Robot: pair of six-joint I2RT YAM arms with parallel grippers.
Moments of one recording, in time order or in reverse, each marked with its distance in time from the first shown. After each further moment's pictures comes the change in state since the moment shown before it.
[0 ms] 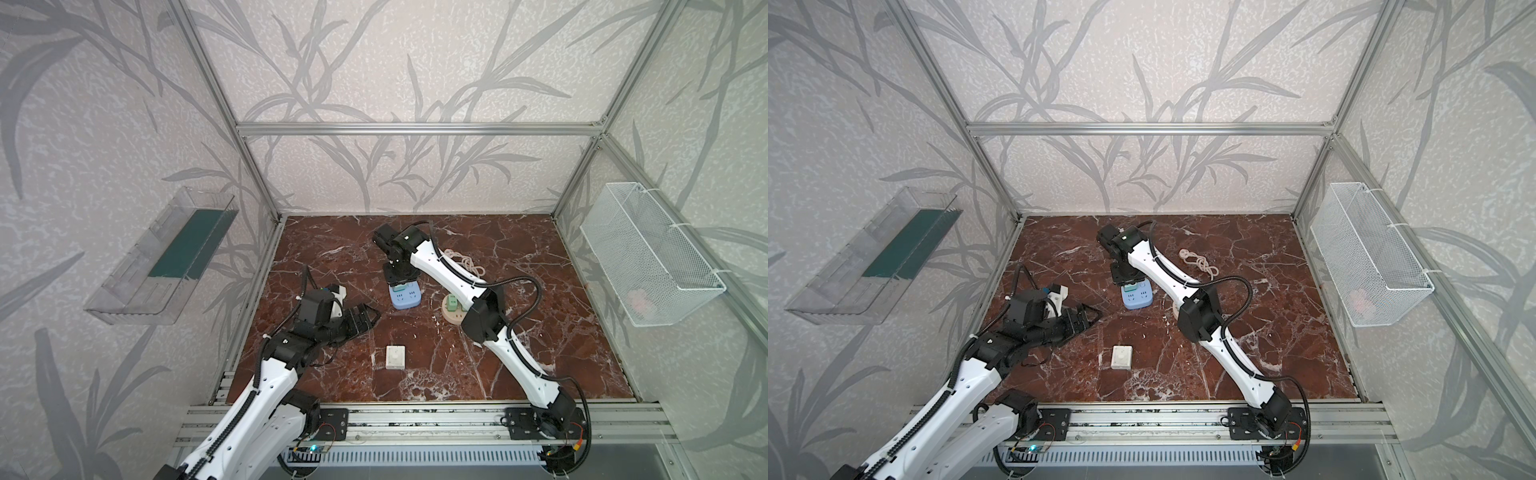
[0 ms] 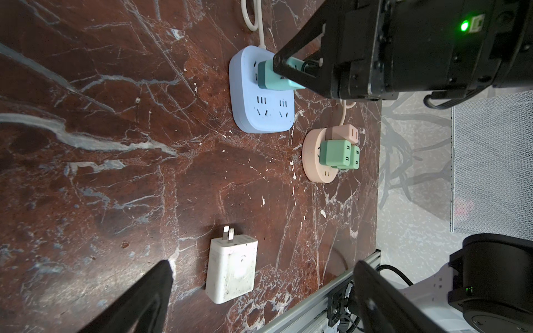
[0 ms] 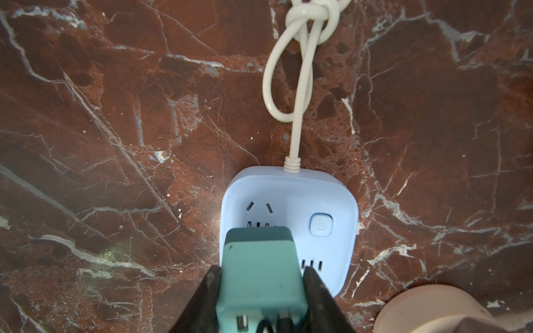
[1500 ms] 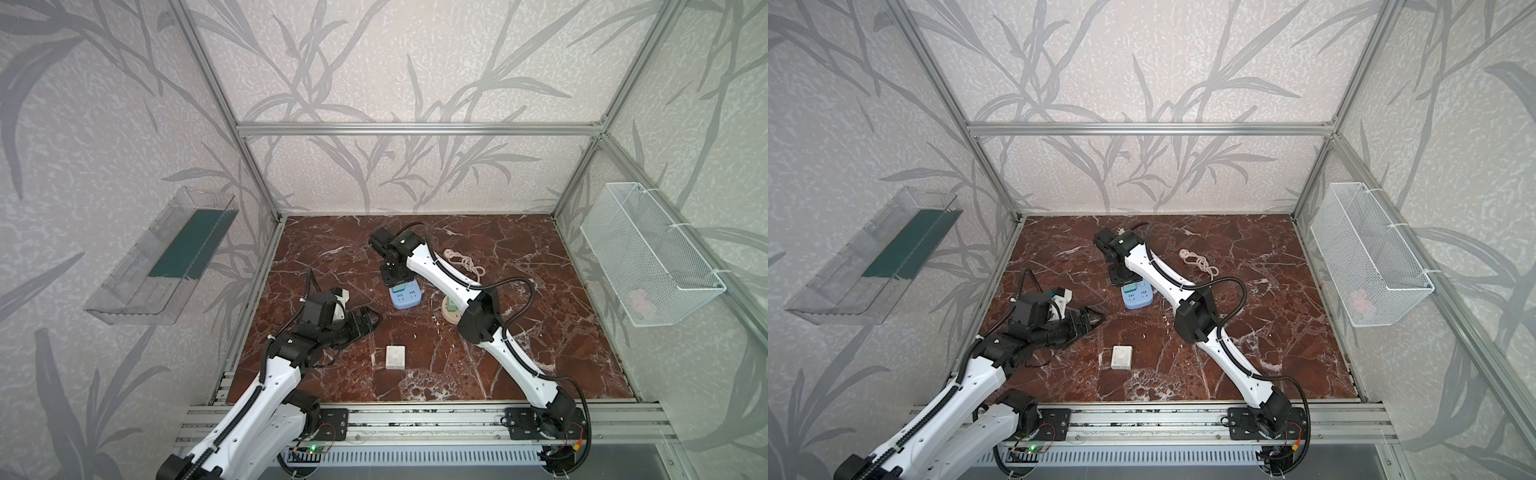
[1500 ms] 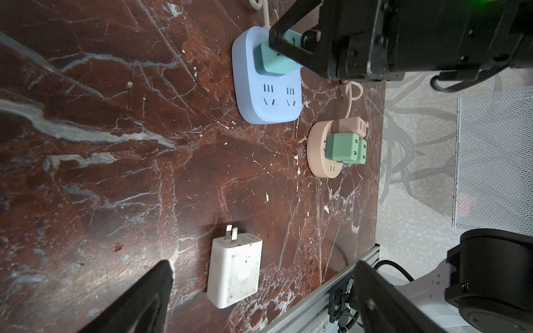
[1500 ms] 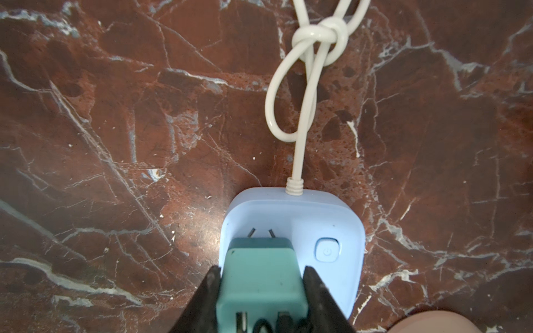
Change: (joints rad) left arm 0.000 0.026 -0.062 0.071 0.034 -0.019; right arm 0.002 0.072 0.067 0.000 0.036 -0.034
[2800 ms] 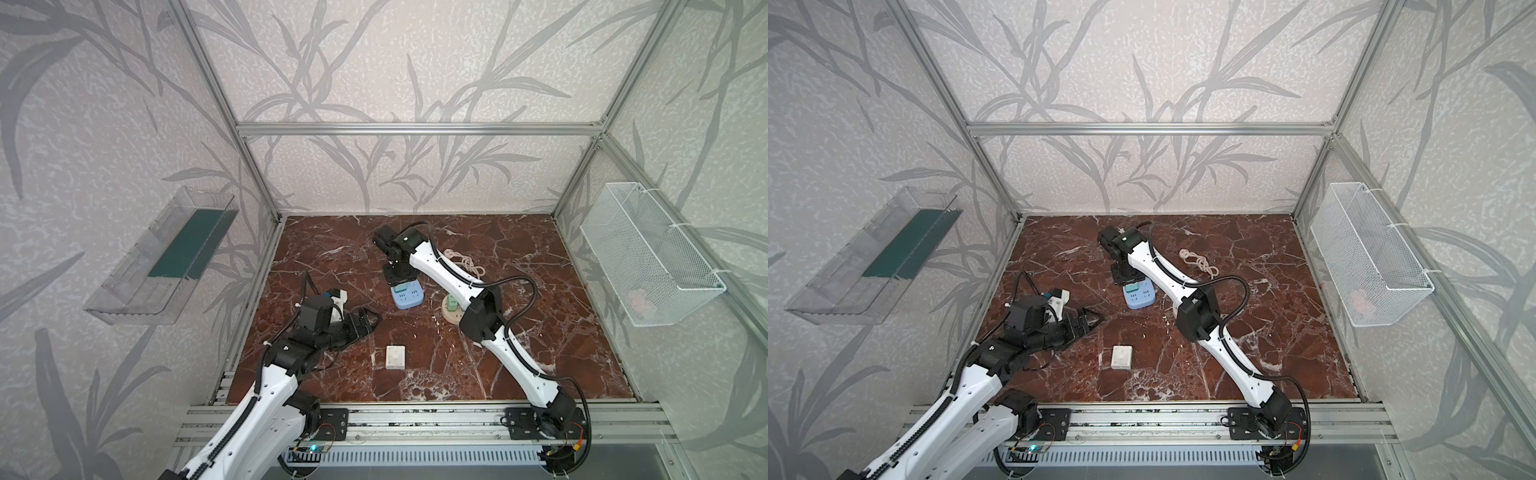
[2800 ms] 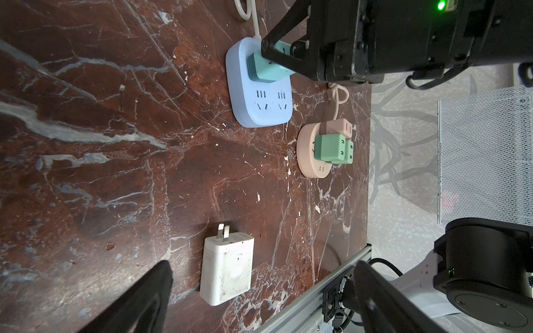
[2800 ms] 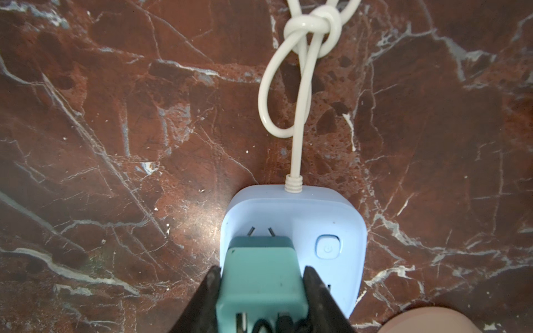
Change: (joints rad) left arm 0.000 -0.076 -0.014 -0.001 0.007 -0.018; right arm -0.020 -0.032 -0.039 0.011 -0.028 0.000
